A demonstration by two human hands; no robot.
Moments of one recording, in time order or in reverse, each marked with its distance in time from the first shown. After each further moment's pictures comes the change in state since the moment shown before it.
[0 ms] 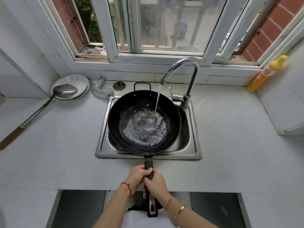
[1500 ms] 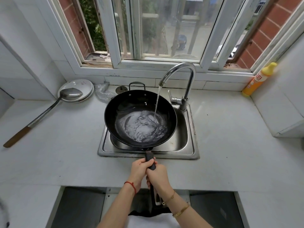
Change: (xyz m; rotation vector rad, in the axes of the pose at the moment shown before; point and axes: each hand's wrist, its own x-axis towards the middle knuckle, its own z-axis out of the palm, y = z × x) left_hand -0.031 0.013 0.027 -0.085 0.174 0.195; right_hand -0.020 -0.029 -0.008 0.177 0.141 -0.023
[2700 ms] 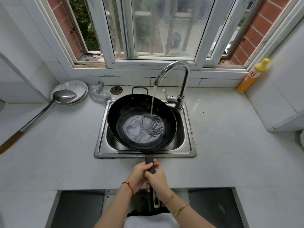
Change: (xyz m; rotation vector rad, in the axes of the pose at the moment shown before) left_hand 0.008 -0.008 -0.005 -0.058 -0.250 -0.162; right_hand 0.002 0.014 -0.003 0.043 -0.021 0.090
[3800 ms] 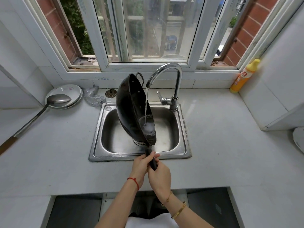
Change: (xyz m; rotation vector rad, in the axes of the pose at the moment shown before) left_hand 0.005 0.016 0.043 -0.029 0.120 0.198; right_hand -0.005 -0.011 -0.023 -0.292 0.334 -0.313
